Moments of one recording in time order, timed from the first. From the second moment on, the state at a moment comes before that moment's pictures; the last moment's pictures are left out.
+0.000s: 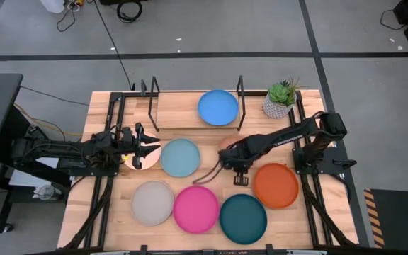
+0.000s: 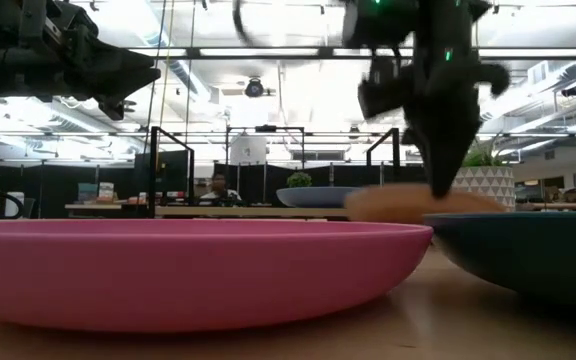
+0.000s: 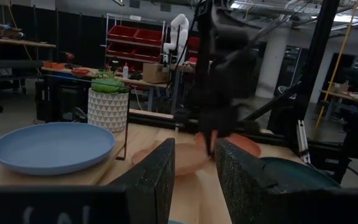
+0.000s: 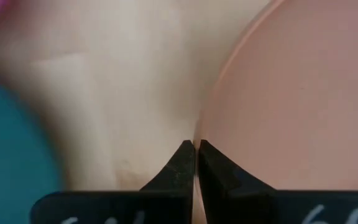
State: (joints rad) left arm 0.06 0.46 0.01 0.59 -0.05 -0.15; right arm 0.14 1.72 1.18 -0.89 -0.04 0.30
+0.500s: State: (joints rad) left arm 0.06 0.47 0.12 0.28 0.02 -0.03; right arm 0.18 1.94 1.69 -1.04 0.10 -0.13
